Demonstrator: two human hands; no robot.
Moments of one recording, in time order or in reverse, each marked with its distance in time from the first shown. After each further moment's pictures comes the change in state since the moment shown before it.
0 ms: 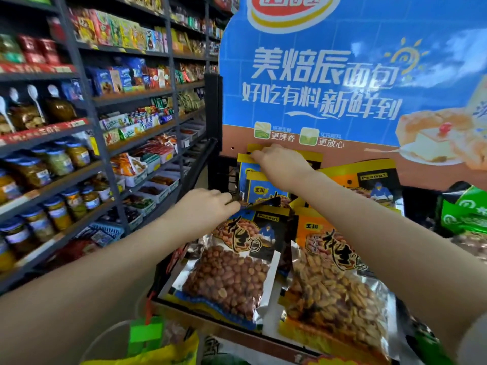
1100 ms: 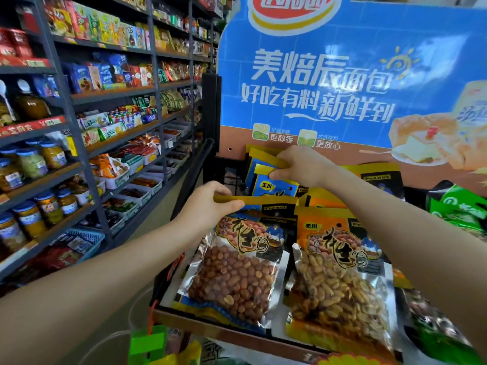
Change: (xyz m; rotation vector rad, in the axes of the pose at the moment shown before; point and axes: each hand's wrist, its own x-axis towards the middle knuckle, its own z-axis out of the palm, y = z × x) left_hand 0.012 0.014 -0.003 -1.255 0.100 -0.918; right_hand -0.018 0.025 -0.018 0.446 -0.199 0.225
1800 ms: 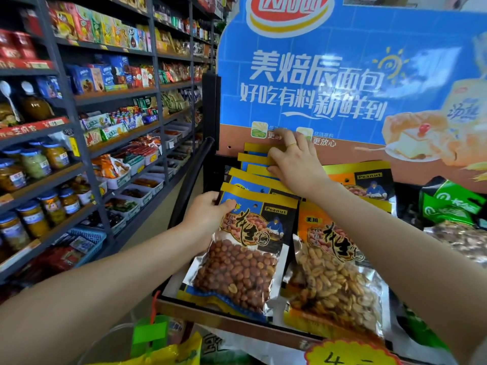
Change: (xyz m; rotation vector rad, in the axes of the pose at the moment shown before) left_hand -0.010 -0.005 0.016 -0.339 0.011 -0.173; right_hand -0.011 -0.003 0.028 -0.383 0.415 -0.105
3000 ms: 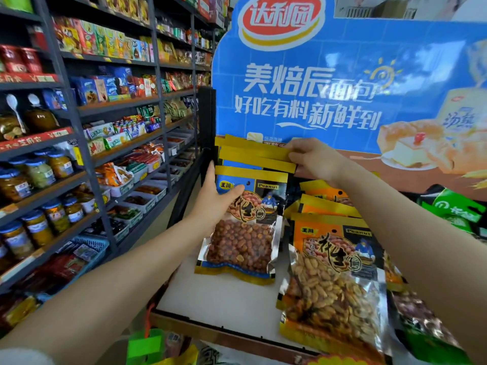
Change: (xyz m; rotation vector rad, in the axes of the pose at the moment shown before) left_hand 0.031 0.013 0.008 0.037 -0.030 0.184; right_hand 0.012 0.043 -0.029 0.895 -0.247 0.332
